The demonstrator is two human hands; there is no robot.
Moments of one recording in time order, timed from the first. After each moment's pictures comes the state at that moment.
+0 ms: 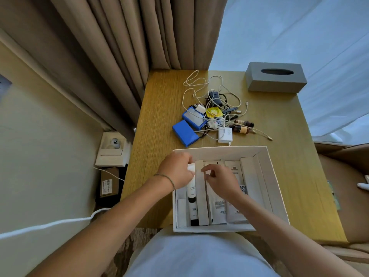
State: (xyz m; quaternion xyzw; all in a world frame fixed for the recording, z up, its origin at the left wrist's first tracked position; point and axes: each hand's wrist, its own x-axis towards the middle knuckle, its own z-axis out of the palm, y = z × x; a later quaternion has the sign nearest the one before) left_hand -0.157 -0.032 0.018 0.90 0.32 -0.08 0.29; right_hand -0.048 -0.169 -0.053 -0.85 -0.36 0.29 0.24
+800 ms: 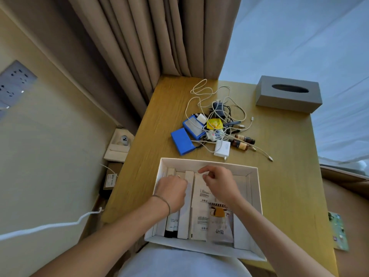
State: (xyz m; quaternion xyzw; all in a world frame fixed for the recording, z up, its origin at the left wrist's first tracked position) left_hand -0.136 -0.079 -0.015 0.93 0.30 -0.21 0.08; right_hand 0.013 -0.172 -0.022 -0.80 -0.35 0.37 0.32
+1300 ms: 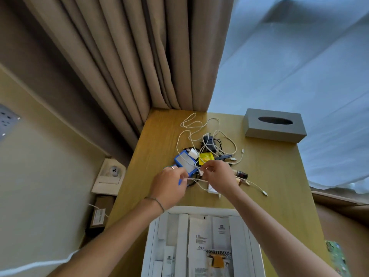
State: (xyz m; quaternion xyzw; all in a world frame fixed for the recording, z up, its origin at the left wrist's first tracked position) left_hand -0.059 0.016 0.041 0.90 0.35 0.04 0.26; right_hand 0.105 -0.071 0.015 -0.84 -0.34 0.30 0.29
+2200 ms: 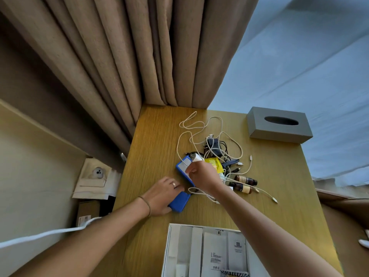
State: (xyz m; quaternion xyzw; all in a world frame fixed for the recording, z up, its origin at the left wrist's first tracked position) left_hand -0.070 0.131 -0.085 0.99 0.00 -0.13 0.06; right_hand 0.094 0.031 -0.041 -0.85 -0.39 0.31 0.18
